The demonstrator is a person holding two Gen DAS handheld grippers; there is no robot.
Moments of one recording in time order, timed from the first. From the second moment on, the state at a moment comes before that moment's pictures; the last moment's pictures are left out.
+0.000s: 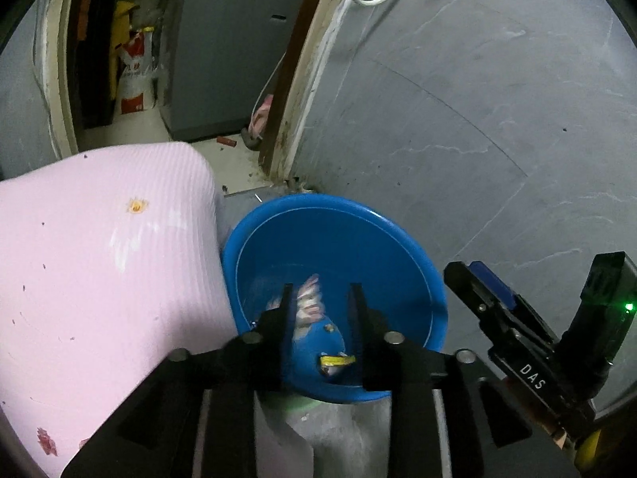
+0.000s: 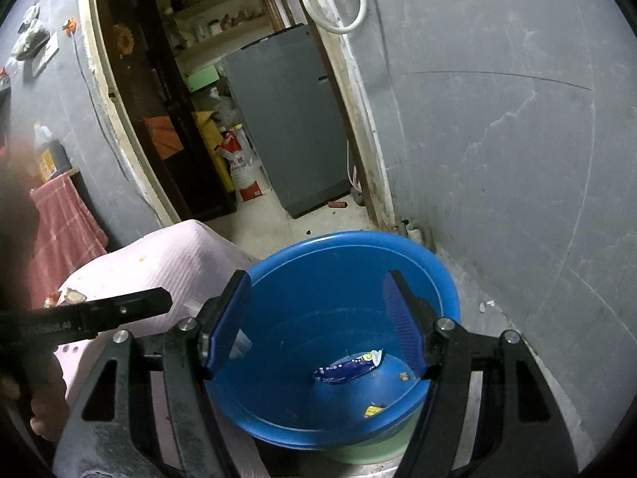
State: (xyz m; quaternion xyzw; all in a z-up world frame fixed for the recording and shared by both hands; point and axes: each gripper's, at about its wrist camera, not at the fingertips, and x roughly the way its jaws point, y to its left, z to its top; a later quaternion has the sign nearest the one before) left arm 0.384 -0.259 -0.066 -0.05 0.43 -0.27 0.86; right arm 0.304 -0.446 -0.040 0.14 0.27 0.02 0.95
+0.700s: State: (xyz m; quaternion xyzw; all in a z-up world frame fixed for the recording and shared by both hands) left arm 0.336 -0.179 0.039 -0.10 0.29 -0.24 0.92; right arm 0.255 -0.406 0.065 0.09 0.14 0.02 0.99
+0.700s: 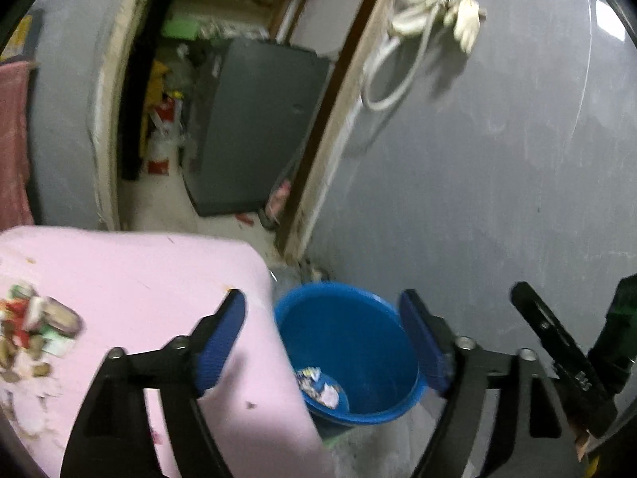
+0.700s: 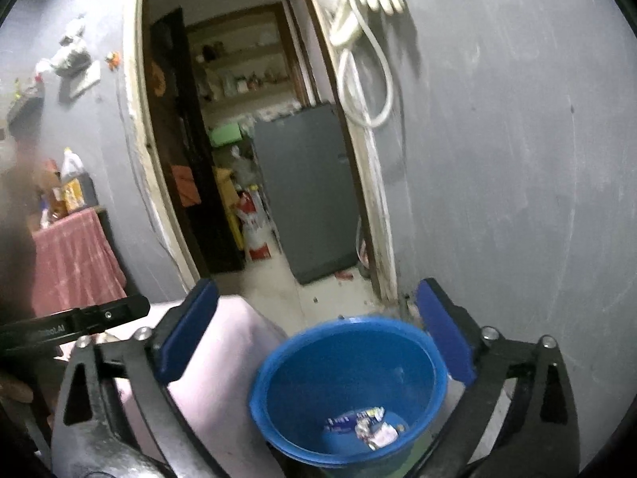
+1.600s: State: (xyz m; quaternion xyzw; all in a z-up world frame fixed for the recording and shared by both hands) left arm 0.221 0.000 0.102 -0.07 0.11 -0.04 0.99; right arm 0.212 -0.233 0.118 0.03 0.03 0.15 0.99
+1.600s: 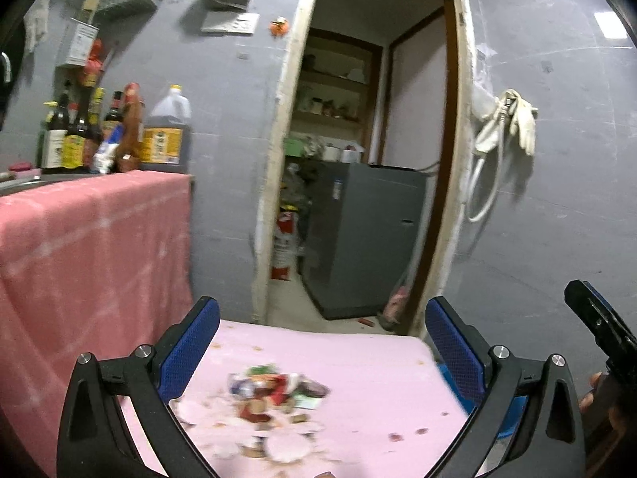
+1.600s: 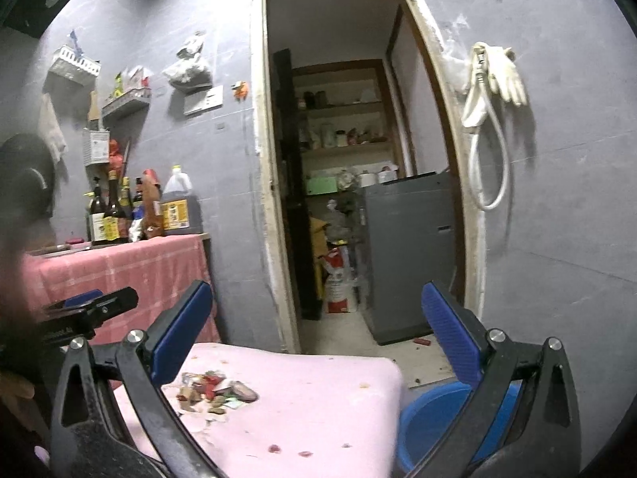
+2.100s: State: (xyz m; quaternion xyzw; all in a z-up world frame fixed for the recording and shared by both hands) left arm 0.224 0.063 0.051 -0.07 0.17 0.01 0.98; right arm 0.248 -0.174 0.077 0.00 0.10 0.20 0.98
